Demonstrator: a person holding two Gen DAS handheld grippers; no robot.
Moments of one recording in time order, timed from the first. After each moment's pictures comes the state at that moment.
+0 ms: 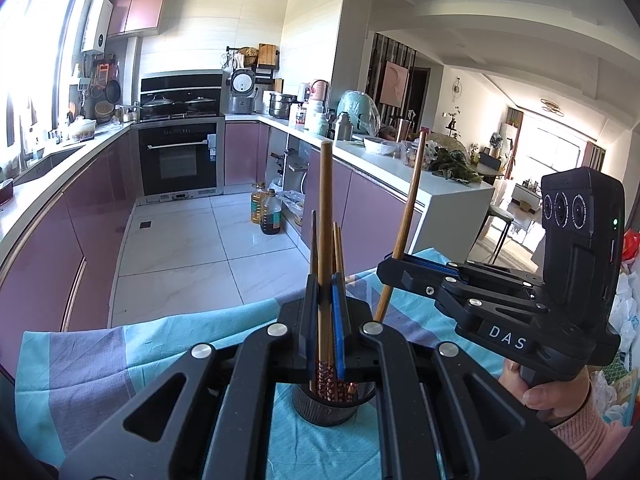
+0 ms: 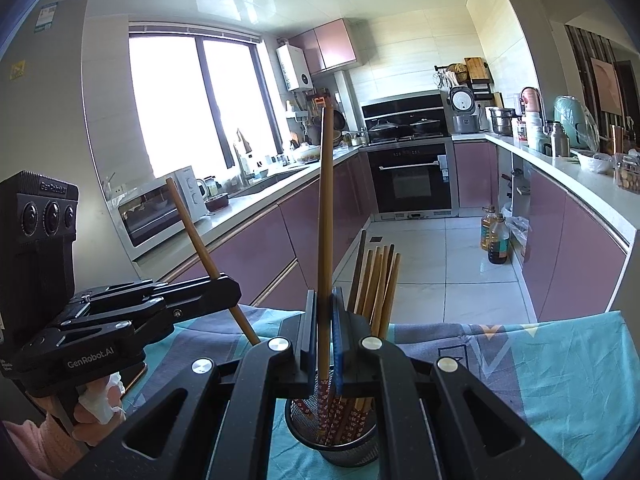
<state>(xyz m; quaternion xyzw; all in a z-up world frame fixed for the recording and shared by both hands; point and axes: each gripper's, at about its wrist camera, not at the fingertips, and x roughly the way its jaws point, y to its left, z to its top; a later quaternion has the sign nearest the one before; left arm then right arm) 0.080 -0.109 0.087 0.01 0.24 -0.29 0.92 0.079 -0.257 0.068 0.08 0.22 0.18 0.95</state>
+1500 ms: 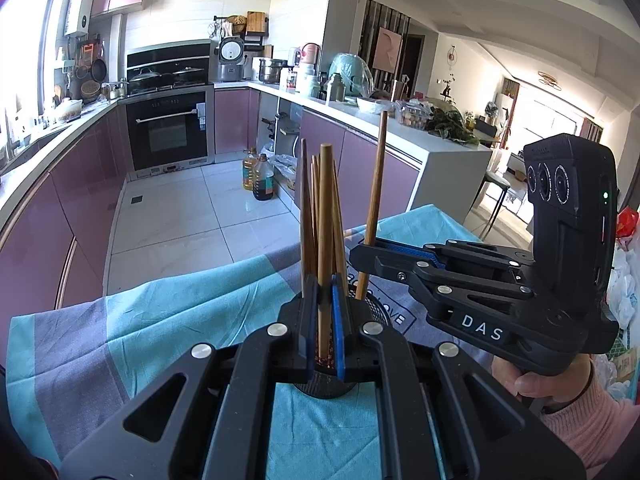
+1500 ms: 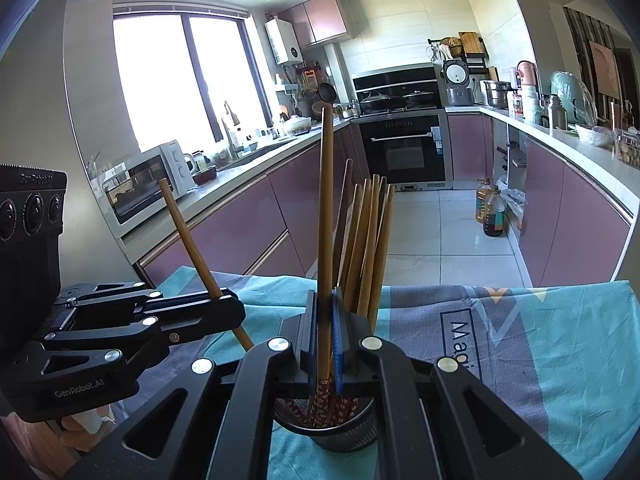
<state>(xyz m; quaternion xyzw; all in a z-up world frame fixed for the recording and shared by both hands) 0.100 -0.127 0.061 0.04 0.30 -0.31 0.90 0.093 -0.250 0.025 0.08 0.27 0.17 0.94</state>
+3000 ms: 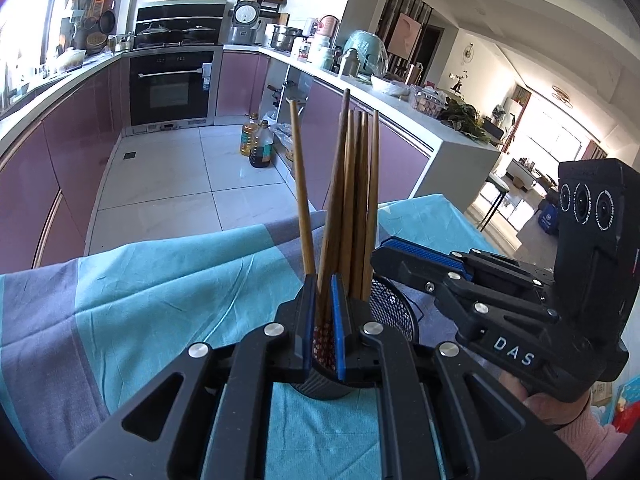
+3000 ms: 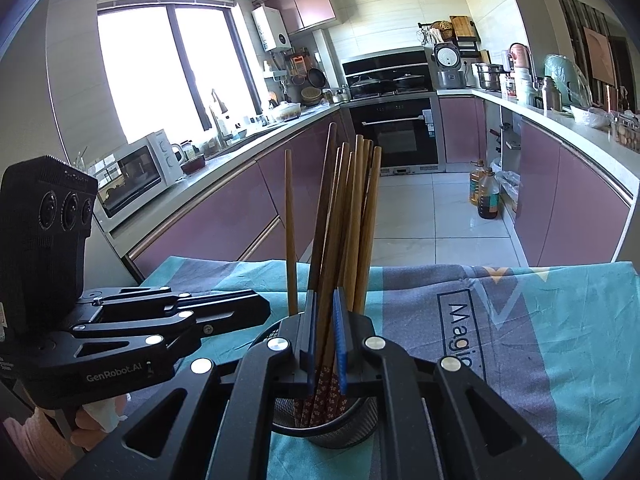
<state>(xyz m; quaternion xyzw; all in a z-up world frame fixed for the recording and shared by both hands) 0.162 -0.114 0.007 -0.01 0.36 -0.31 0.88 0.104 -0.251 0.005 0.09 0.29 0.16 0.94</state>
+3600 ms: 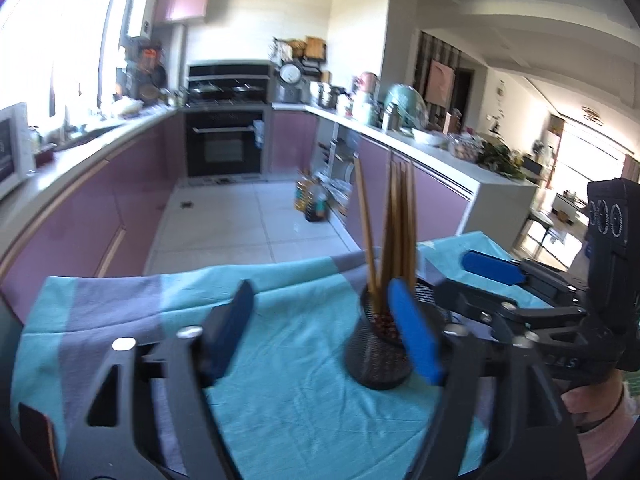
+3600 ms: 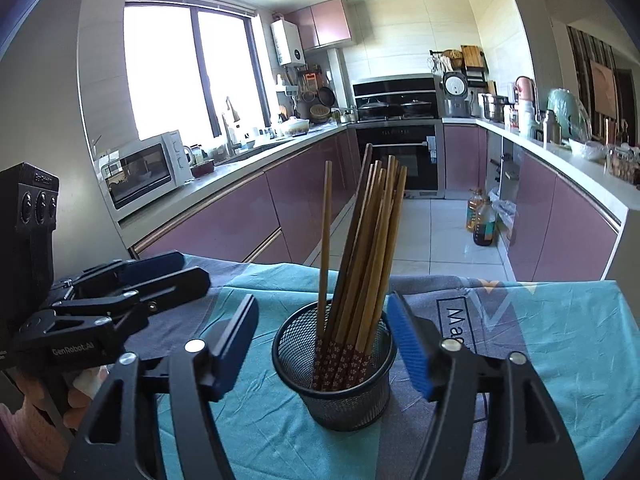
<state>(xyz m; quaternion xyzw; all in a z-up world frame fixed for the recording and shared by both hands) 0.090 -0.059 0.019 0.00 0.25 -0.20 0.95 0.056 -0.230 0.012 0.04 0.25 0.15 0.96</state>
